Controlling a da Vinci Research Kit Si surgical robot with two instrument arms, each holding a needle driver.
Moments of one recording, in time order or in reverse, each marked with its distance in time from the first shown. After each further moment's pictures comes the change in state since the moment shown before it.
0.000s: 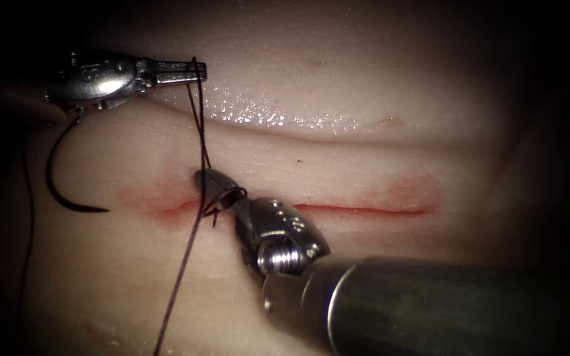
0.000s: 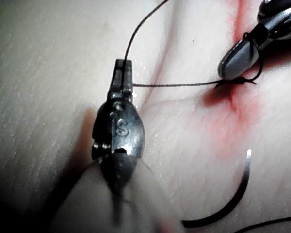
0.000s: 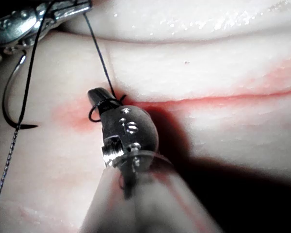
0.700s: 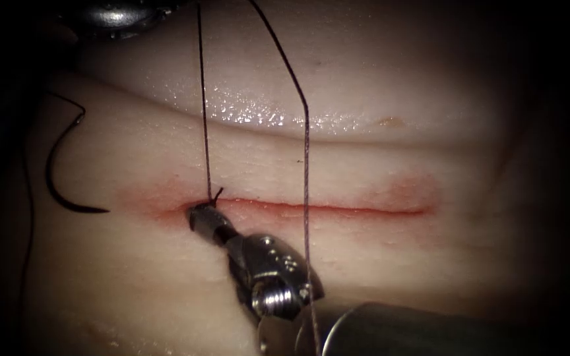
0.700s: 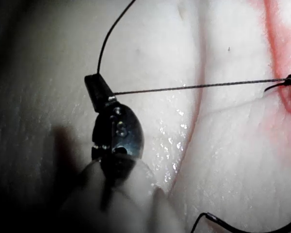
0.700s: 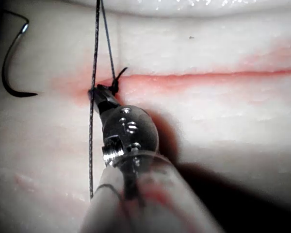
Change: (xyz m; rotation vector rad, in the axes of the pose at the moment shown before) right arm -0.004 -0.001 -0.002 0.027 -0.037 -0.036; left arm 0.002 -0.006 0.001 0.344 -0.143 0.253
